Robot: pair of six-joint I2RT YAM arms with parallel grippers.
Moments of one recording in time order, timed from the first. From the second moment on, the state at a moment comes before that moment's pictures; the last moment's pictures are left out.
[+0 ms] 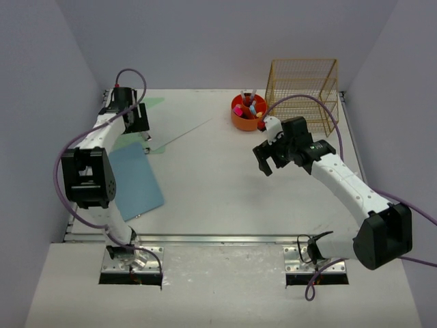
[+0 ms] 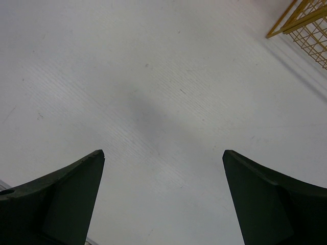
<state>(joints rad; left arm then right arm) 0.09 1.78 1.40 -0.53 -0.16 -0.12 0.37 1.31 1.00 -0.55 -0.14 -0.26</state>
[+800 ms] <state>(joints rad) 0.05 2.30 1.87 -0.72 -0.34 -0.52 0.37 1.31 0.97 -0.52 -0.13 -0.25</state>
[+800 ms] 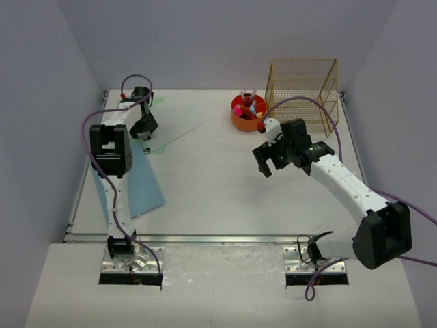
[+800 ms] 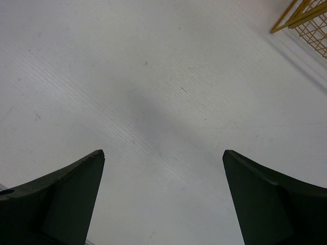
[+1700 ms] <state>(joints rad) 0.09 2.30 1.84 -0.65 -0.22 -0.53 0.37 1.33 1.00 -0.53 -0.12 -0.27</state>
